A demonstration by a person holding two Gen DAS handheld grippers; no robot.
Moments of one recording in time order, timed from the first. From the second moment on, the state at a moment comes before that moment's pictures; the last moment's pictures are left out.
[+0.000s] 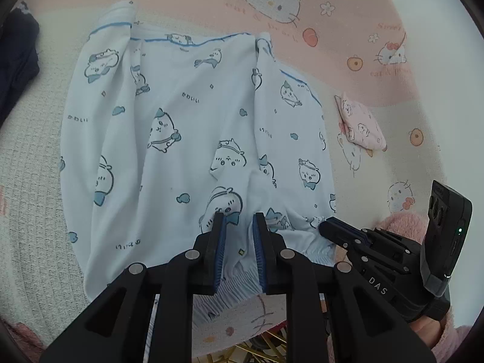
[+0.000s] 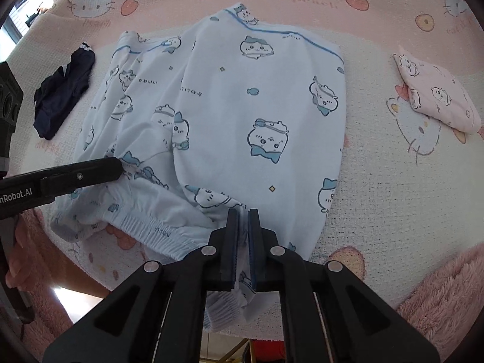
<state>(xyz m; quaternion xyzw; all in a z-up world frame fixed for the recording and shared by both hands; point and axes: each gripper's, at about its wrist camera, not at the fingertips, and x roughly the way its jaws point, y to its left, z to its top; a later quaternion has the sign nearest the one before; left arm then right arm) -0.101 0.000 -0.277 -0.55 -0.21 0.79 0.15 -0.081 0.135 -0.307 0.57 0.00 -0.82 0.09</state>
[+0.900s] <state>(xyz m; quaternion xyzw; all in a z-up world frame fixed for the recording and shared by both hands) -0.013 -0.029 -0.287 -0.62 -0.15 0.77 0.03 -0.011 0.127 -0.319 0.66 -0.02 -0.75 0.08</state>
